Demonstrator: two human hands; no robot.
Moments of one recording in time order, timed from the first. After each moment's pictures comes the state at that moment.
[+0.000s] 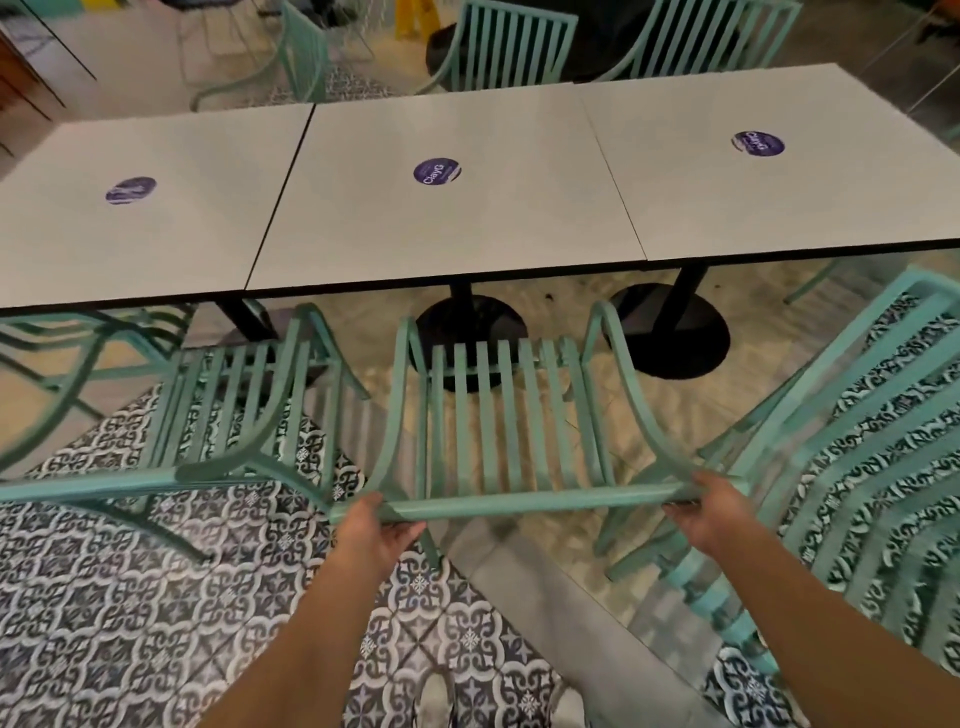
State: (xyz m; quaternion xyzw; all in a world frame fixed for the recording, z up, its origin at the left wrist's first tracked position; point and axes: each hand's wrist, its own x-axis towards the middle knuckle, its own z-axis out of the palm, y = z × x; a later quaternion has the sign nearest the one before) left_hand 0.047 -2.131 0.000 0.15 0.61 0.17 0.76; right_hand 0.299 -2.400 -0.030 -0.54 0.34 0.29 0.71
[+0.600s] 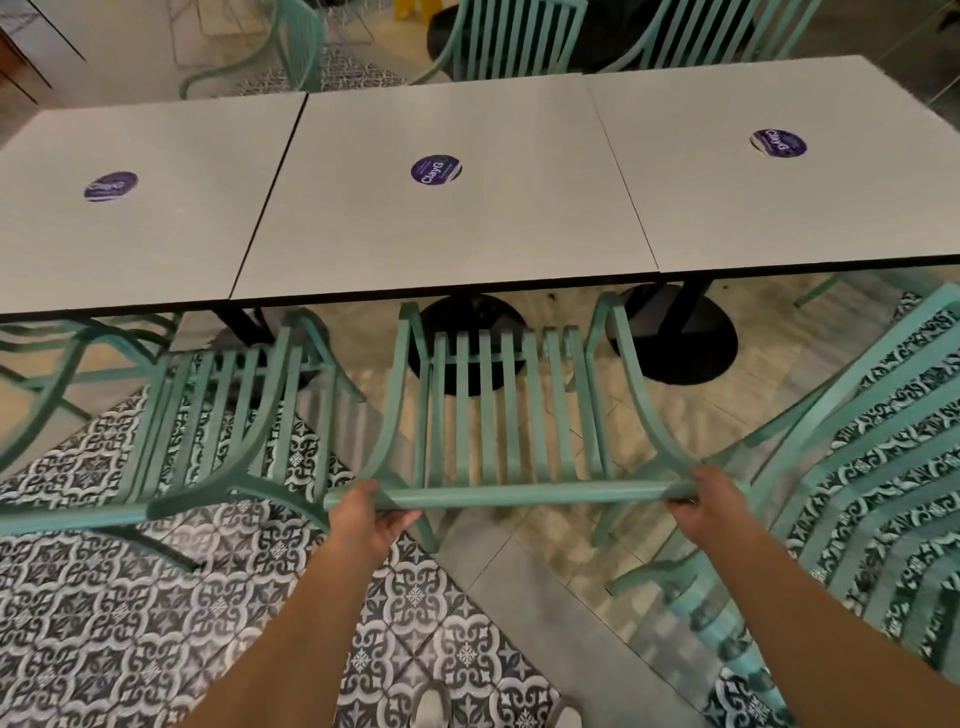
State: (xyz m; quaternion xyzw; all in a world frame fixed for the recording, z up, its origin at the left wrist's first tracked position) left_hand 0.090 -2.084 -0.008 0.21 0.63 0.14 0.74; right_hand 0.343 -2.354 -0.032 -0.52 0.39 0.23 0.72
